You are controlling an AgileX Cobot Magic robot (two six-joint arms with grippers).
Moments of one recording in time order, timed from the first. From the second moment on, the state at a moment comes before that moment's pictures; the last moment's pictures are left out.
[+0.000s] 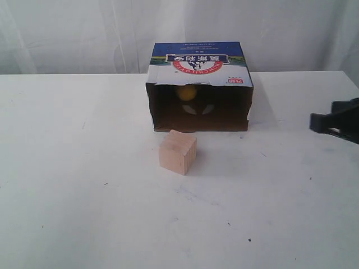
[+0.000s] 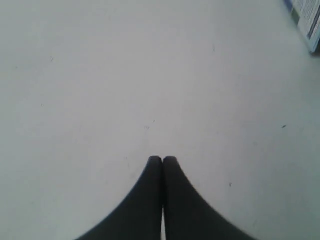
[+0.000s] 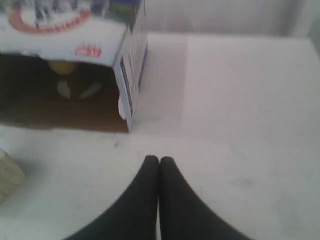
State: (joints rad) left arm -0.12 0.20 -0.39 0.12 0.77 -0.14; right arm 0.13 0.98 -0.49 0.10 -0.01 -0.02
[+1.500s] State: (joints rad) left arm -0.12 0.01 -0.34 0.11 0.79 -0.21; right arm -0.08 0.01 -0.01 0.00 0.33 -0.01
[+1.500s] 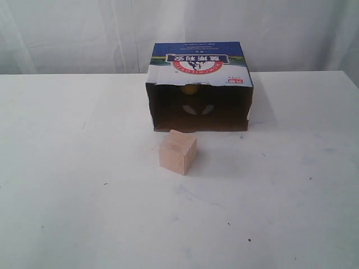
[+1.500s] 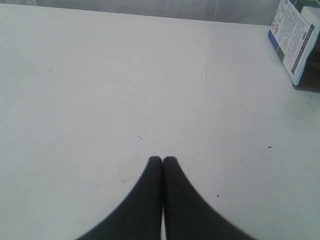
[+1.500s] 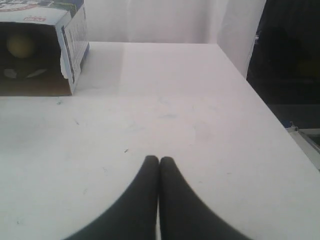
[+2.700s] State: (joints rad) left arm -0.12 0.00 0.02 -0.08 0.42 0.26; right arm -0.09 0.01 -0.01 0.01 0.34 0.00
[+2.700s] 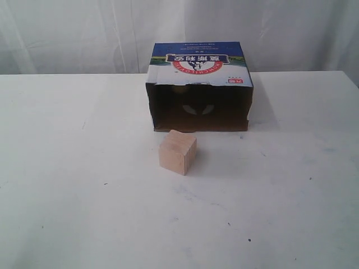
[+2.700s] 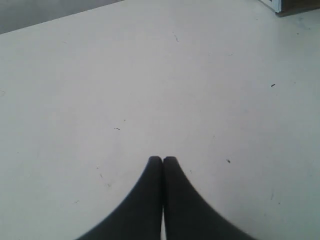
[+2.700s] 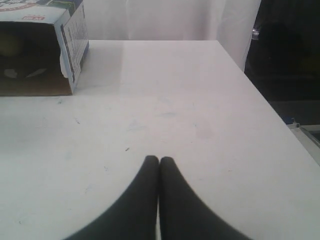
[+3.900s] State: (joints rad) left arm -0.12 0.00 0.02 -0.09 0.42 0.18; right arm -0.09 0.01 -0.01 0.02 0.34 0.00
